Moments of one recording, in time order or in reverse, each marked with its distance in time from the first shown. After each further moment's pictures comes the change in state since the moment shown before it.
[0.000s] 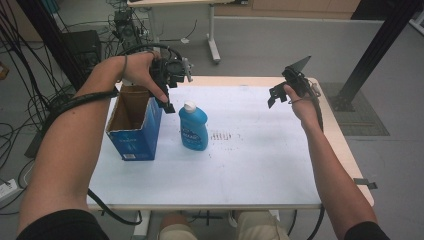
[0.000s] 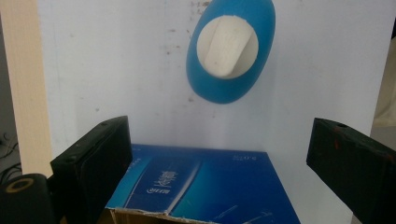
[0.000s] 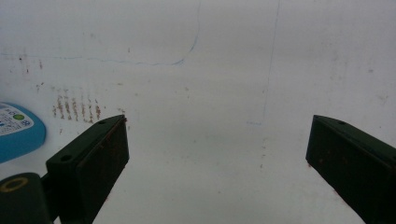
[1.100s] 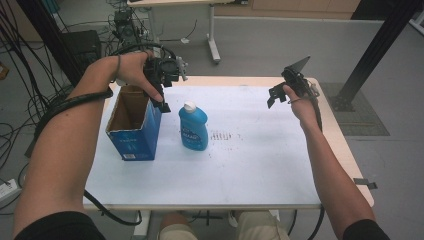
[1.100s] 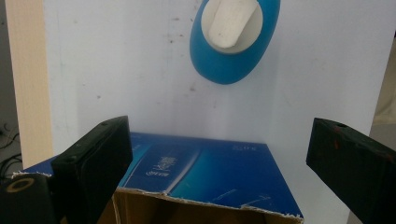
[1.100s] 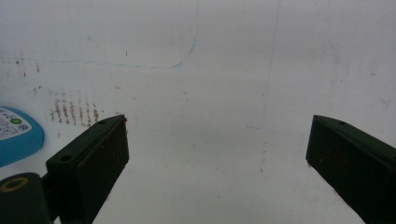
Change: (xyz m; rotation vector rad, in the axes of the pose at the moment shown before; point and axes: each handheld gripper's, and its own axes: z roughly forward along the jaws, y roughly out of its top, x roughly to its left) left arm -0.003 -0.016 -0.004 0.001 0.013 -0.038; right arm -0.002 0.004 0.004 0.002 0.002 0.005
